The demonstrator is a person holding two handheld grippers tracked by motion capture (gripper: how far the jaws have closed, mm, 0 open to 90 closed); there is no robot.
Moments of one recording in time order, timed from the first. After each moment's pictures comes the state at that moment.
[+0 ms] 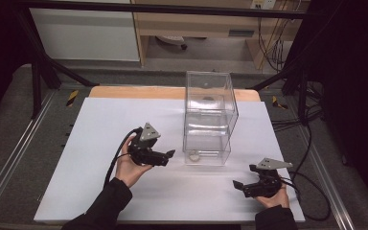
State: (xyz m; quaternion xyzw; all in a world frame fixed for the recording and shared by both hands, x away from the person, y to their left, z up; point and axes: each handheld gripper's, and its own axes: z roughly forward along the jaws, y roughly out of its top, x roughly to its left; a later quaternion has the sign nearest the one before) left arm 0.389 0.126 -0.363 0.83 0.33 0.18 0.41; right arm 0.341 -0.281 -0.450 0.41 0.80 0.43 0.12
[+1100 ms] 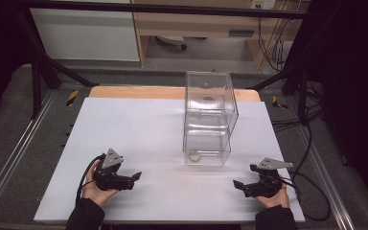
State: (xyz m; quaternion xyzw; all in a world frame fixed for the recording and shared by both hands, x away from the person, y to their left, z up) left arm 0.343 0.220 -0.427 0.82 0.39 0.19 0.38; right arm 0.340 -0.281 -0.450 0.41 0.79 0.43 0.12
